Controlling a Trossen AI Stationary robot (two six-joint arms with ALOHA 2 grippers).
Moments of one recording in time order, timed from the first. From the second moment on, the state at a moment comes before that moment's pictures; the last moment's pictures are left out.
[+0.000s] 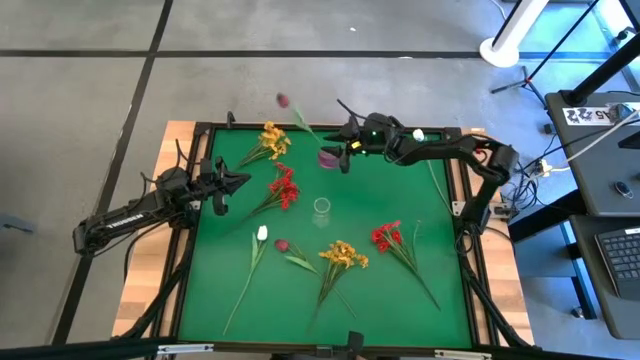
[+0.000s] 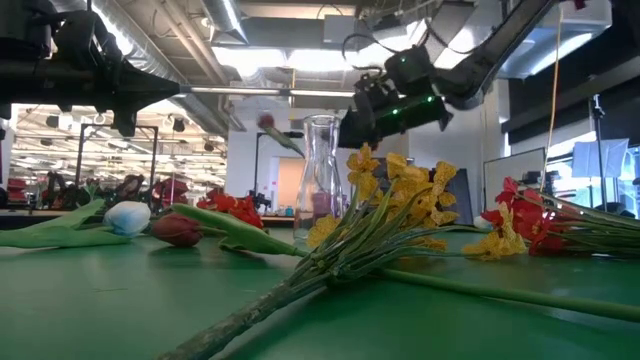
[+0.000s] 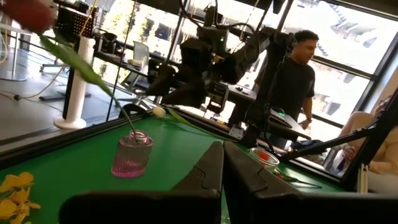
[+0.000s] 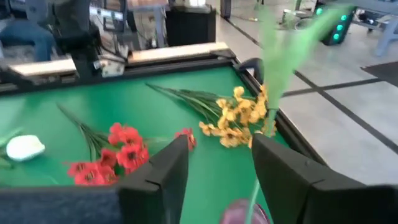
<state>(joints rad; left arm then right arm) 0.44 0.04 0.01 0.12 0.14 -0.36 -0.53 1.75 0.97 0.51 -0.35 -0.09</state>
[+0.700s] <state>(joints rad) 0.44 0.04 0.01 0.12 0.13 -0.36 -0.48 1.30 0.97 -0.03 -0.40 -0.11</state>
